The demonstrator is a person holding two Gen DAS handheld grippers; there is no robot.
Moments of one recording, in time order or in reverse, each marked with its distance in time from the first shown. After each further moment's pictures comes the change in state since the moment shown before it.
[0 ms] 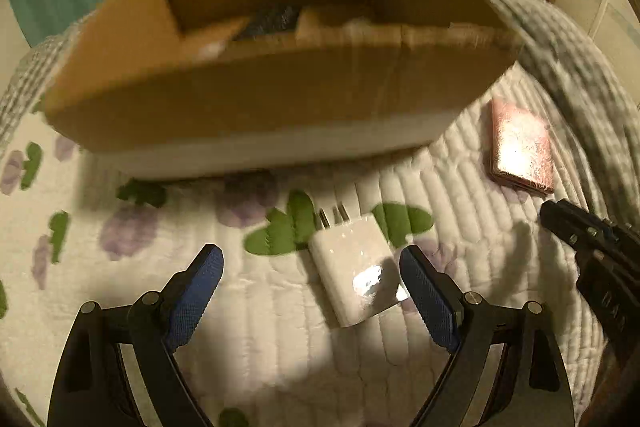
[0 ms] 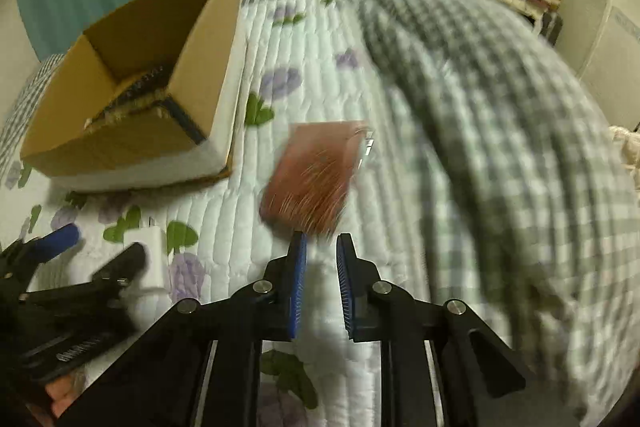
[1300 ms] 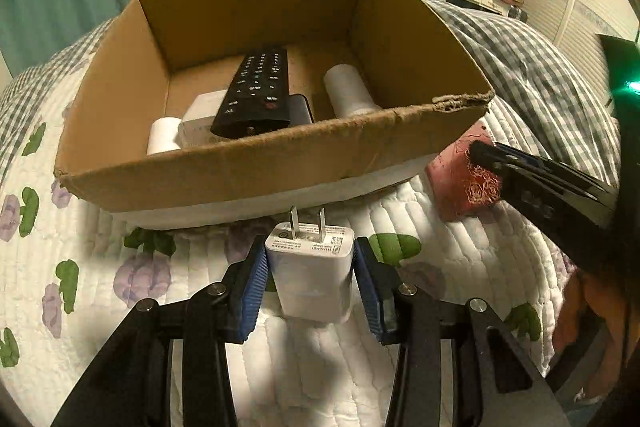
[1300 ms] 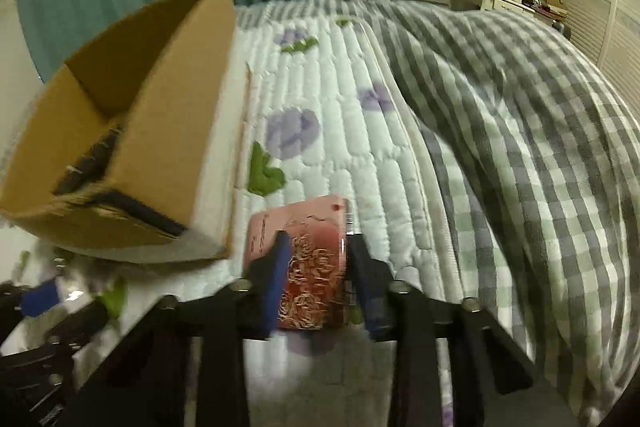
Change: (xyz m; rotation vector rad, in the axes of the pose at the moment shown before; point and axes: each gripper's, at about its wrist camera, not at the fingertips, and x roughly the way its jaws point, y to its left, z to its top) left arm -0.030 0.016 0.018 0.074 -0.103 -0.077; right arm 0.021 0.001 0.025 0.023 -0.142 0.050
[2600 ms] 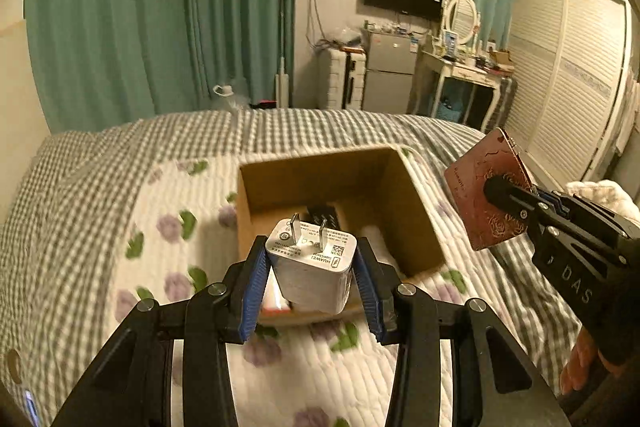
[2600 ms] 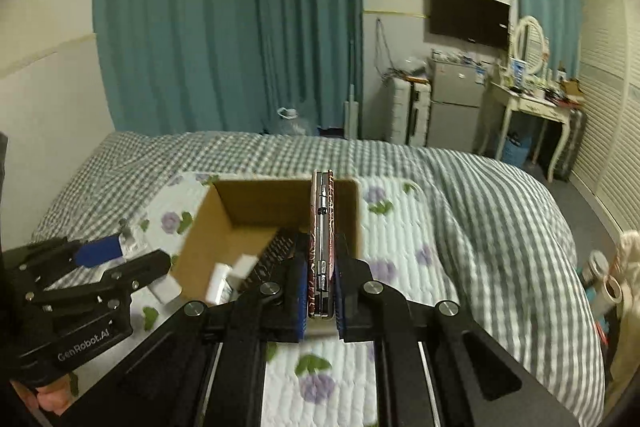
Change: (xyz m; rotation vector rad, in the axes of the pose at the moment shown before) left arm -0.145 0.066 0.065 -0.024 -0.279 0.005; right arm -0.174 0.097 0.070 -0.143 -0.284 0.100
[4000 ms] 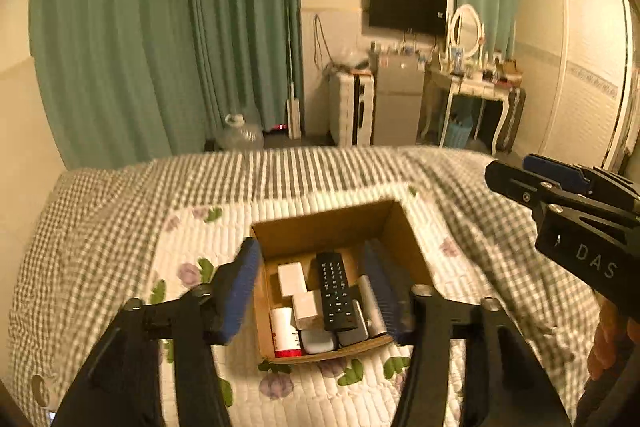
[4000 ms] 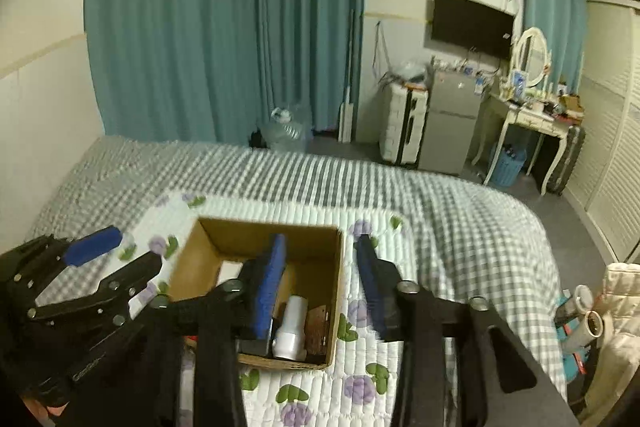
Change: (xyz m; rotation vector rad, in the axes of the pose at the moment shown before) left arm -0.035 -0.016 0.046 0.034 -0.093 0.055; right arm -0.004 -0.008 0.071 -0.028 0.007 -0.046
